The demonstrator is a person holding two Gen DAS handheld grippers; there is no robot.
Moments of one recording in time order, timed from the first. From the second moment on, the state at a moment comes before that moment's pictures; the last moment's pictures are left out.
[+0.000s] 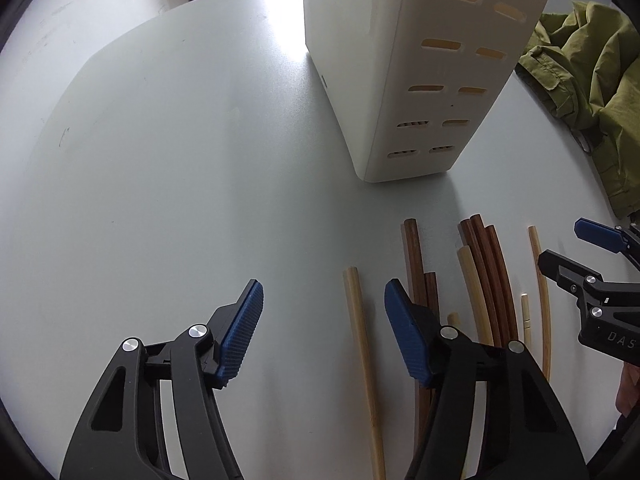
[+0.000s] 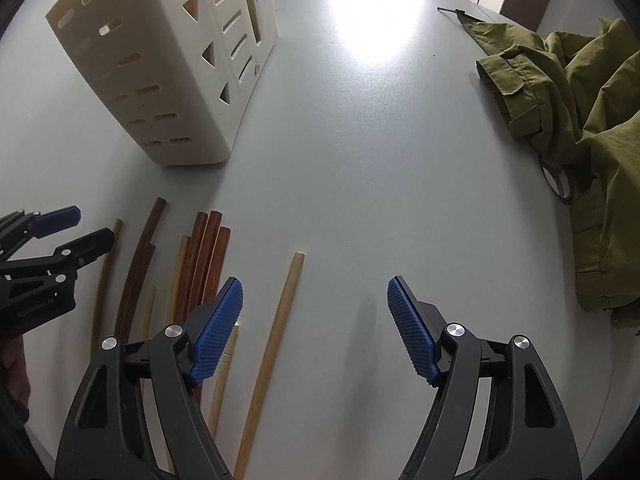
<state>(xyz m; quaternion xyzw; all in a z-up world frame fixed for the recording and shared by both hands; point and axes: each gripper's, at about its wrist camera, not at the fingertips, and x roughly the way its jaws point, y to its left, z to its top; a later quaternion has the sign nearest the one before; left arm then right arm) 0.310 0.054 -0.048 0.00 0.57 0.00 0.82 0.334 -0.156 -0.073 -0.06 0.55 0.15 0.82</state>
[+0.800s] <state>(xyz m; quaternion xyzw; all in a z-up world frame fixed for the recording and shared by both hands) 0.323 0.038 -0.053 0.03 0.58 -0.01 0.81 0.327 -0.127 -0.075 -0.09 0.57 0.17 0.80</state>
